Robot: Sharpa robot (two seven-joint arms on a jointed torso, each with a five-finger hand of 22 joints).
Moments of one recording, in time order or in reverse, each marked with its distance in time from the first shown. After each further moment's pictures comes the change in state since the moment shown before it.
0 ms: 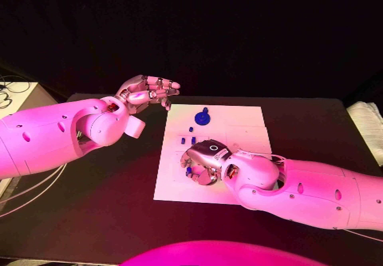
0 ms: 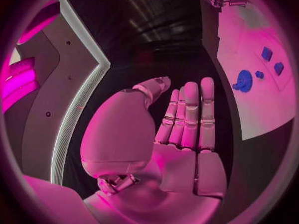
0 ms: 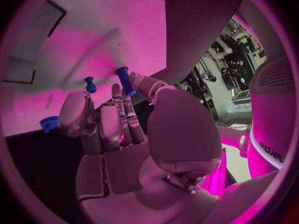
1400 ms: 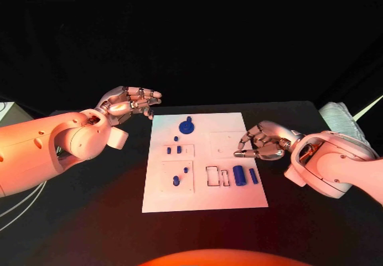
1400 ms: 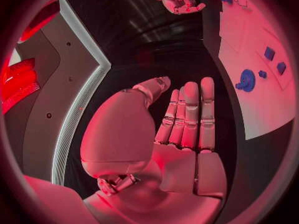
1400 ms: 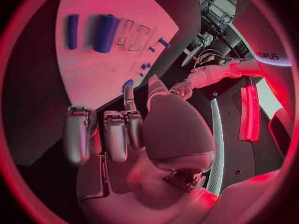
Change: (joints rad) left arm -0.002 -0.002 -0.002 -0.018 0.004 0.005 -0.003; left_hand 0.000 0.000 -0.003 0.003 0.000 0.000 0.000 0.000 0.000 -0.004 0.004 0.005 -0.001 0.000 0.000 0.000 -0.001 0.000 0.000 0.000 -0.008 -0.003; right arm 0.140 -0.548 0.005 0.195 0.584 -0.063 0.040; right_hand -0.003 0.150 -0.642 0.291 0.106 0.023 -0.046 0.078 0.031 0.497 -0.076 1.220 1.165 0.060 -0.063 0.250 0.260 -0.048 0.063 -0.052 0.367 0.001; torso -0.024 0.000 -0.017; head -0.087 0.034
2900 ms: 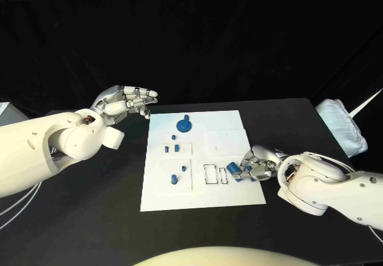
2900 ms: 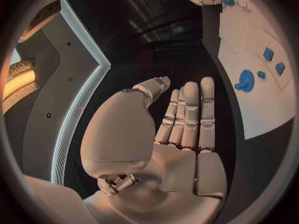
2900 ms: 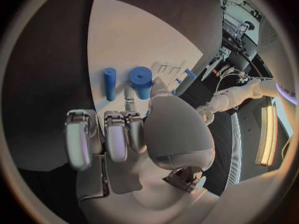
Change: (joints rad) left arm -0.003 -0.017 -0.001 0.011 0.002 0.003 -0.001; left_hand 0.000 0.000 -0.007 0.007 0.000 0.000 0.000 0.000 0.000 0.000 0.000 0.004 0.000 0.000 0.000 0.000 -0.001 0.000 0.004 0.004 -0.004 -0.003; right arm -0.139 0.096 -0.016 -0.062 -0.176 0.002 -0.238; right_hand -0.049 0.027 -0.095 0.003 0.033 0.016 -0.006 0.012 0.008 0.003 -0.004 0.042 0.000 0.000 0.000 0.010 -0.001 -0.016 0.003 -0.003 0.094 -0.001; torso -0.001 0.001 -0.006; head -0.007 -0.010
